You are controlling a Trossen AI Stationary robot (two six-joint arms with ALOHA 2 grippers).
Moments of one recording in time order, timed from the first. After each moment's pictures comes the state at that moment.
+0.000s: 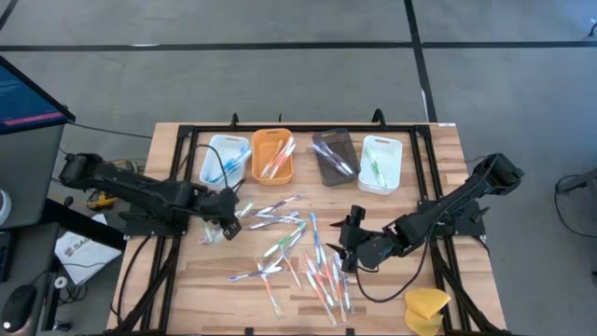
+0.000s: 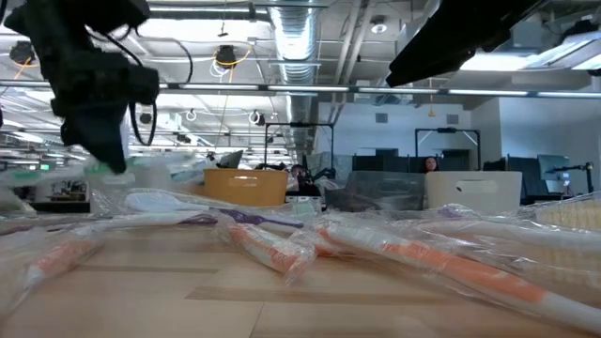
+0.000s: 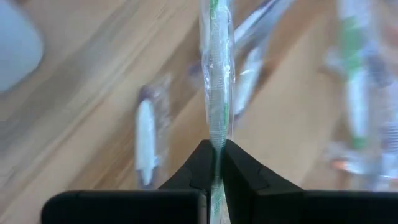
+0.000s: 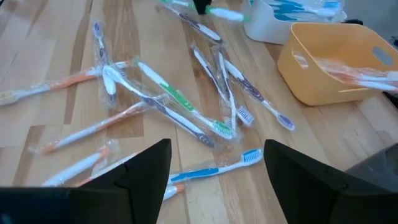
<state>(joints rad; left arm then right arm) -0.18 1.03 0.53 -0.58 -0.16 -0.85 0.54 1.48 0.89 -0.19 0.68 0.34</state>
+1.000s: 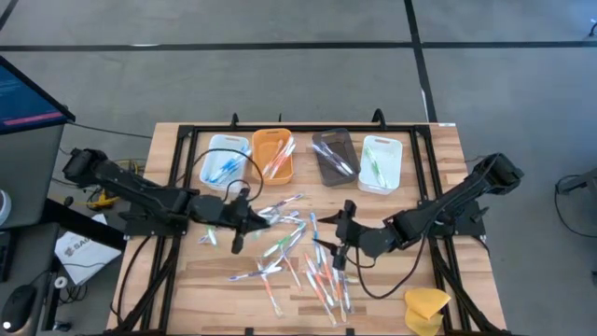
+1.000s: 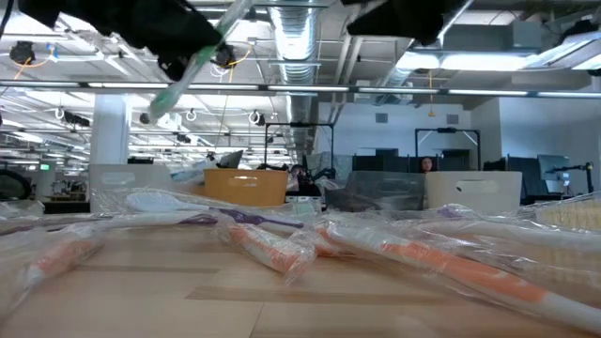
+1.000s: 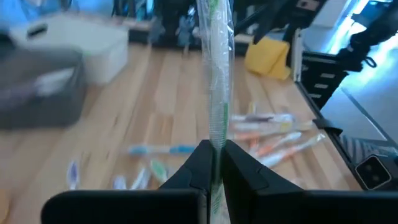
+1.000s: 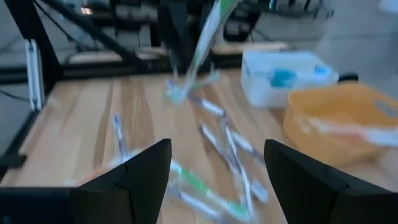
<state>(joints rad) -0.31 1.08 0.53 0.21 -0.24 -0.21 0.50 1.48 0.89 0.16 0.68 0.25</state>
